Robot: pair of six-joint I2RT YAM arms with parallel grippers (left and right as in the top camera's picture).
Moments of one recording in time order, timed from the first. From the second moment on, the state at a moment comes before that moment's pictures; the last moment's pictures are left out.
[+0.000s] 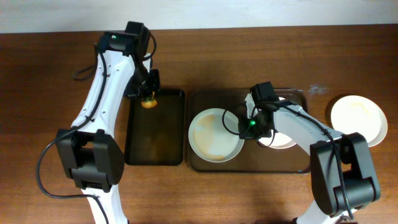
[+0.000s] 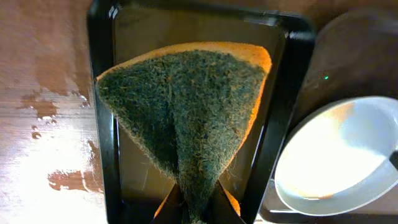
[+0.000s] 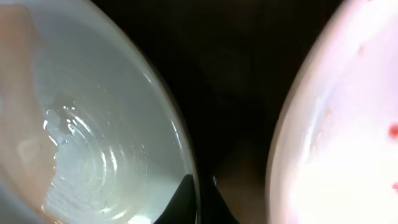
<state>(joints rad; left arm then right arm) -0.18 2.08 2.00 -1.44 0.06 -0.26 0.24 1.82 1.05 -0.62 -0.29 0.23</state>
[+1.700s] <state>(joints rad) -0.16 2.08 1.90 -1.23 0.21 -0.23 -0.18 1.42 1.26 -1.01 0.11 0.34</state>
